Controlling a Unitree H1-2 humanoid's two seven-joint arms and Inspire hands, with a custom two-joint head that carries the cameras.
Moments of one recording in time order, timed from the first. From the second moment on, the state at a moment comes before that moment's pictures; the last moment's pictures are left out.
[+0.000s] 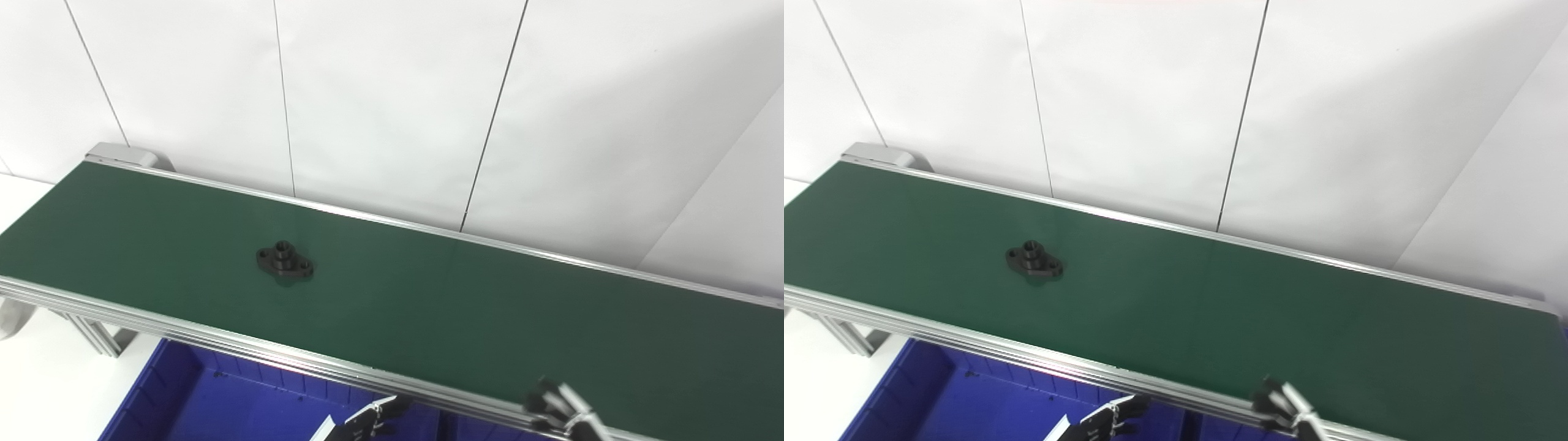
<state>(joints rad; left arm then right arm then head) 0.30 0.08 -0.34 0.15 0.08 -0.43 -0.17 0.43 -0.27 0.30 -0.38 -0.29 -0.42 -0.24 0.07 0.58</state>
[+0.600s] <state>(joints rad) 0.28 0.07 -0.33 0.19 0.07 -0.43 -0.17 0.02 -0.24 0.14 -0.28 -0.56 -0.20 -0.01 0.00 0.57</state>
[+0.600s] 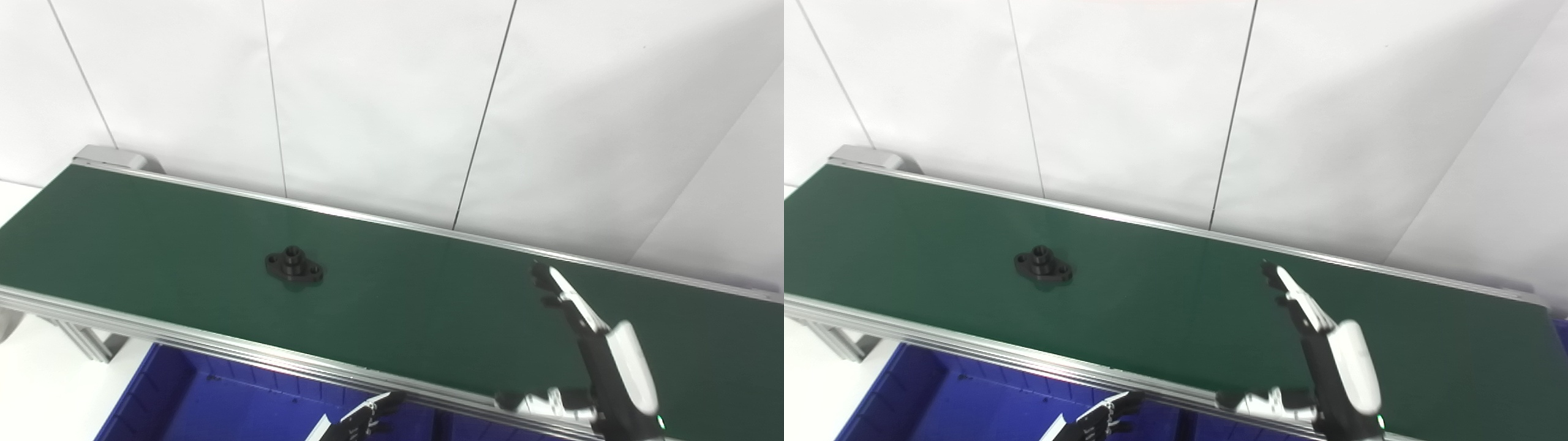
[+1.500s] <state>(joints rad) 0.26 0.06 -0.34 0.20 0.07 -0.43 -0.18 -0.48 -0.13 0.34 0.06 -0.92 0.11 0.19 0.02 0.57</state>
